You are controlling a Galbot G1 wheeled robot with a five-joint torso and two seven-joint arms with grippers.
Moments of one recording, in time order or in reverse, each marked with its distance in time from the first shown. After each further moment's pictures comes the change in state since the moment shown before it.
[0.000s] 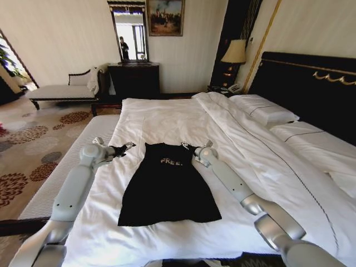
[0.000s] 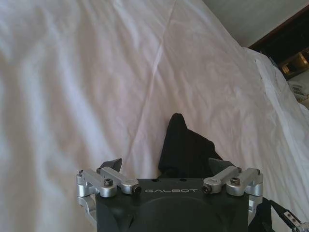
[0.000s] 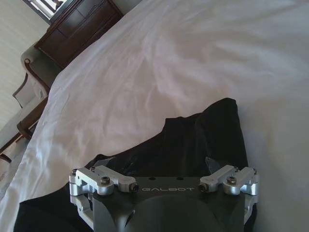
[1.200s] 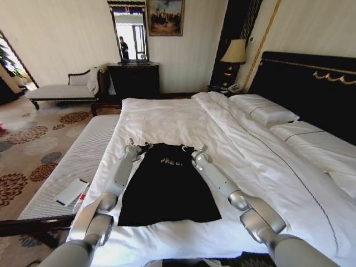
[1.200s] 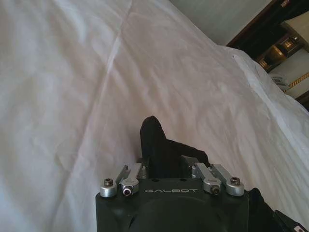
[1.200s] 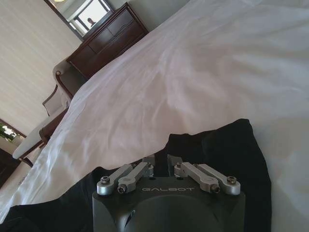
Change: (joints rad) left arm -0.191 -0.257 0.027 0.472 0.607 -0.118 0.494; right arm 0.035 0.072 0.017 -0.236 -0.182 0.105 -0.318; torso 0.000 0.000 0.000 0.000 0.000
